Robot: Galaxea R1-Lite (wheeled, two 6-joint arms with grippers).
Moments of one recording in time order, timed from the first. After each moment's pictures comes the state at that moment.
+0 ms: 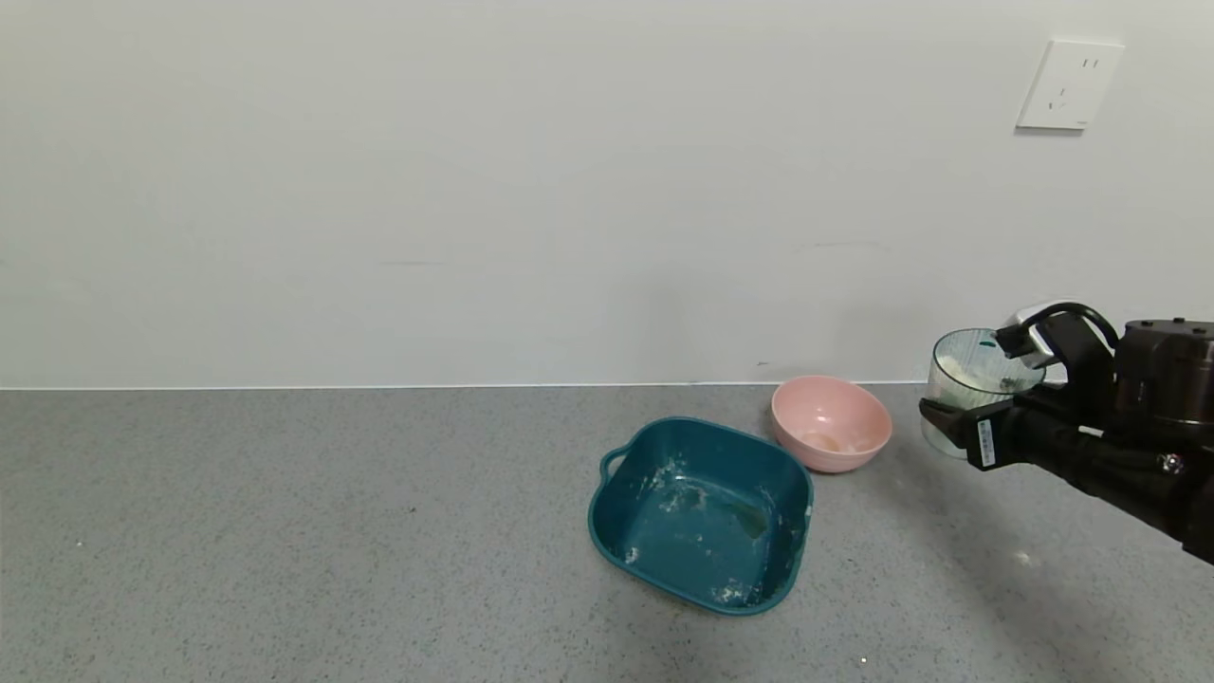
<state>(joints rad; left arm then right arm) 0.00 0.00 0.00 -0.01 0.02 -0.05 0.13 1.70 -0.68 -0.73 -0.11 -0.21</state>
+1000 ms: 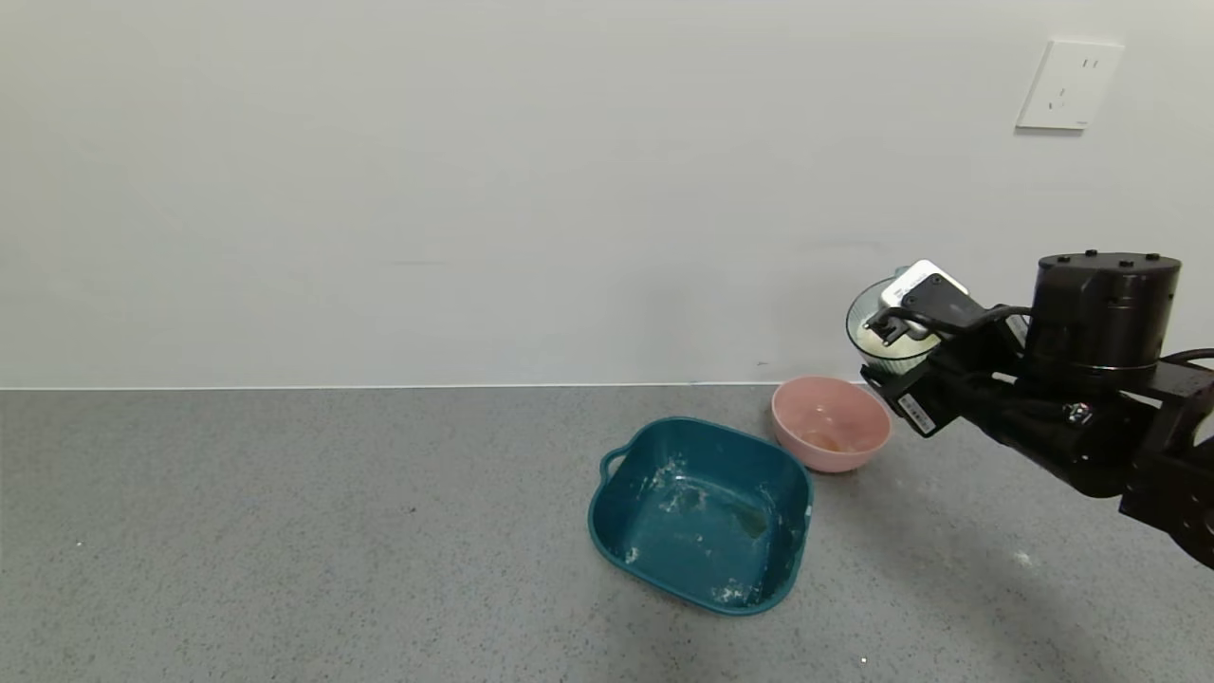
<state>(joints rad) 0.00 0.00 0.00 -0.01 0.02 -0.05 0.38 1.71 -0.89 -0.61 -0.36 -0.64</state>
